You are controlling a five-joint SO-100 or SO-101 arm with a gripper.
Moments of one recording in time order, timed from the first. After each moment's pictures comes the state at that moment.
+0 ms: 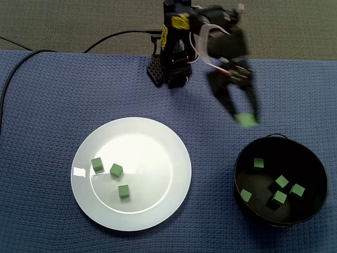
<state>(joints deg) -27.2 101.3 66.7 64.6 -38.2</state>
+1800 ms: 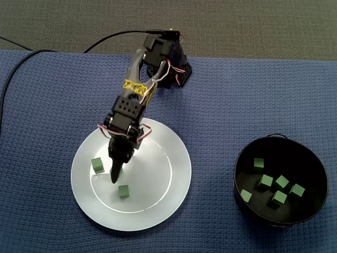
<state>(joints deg) 22.1 58.2 67.5 83.7 7.0</state>
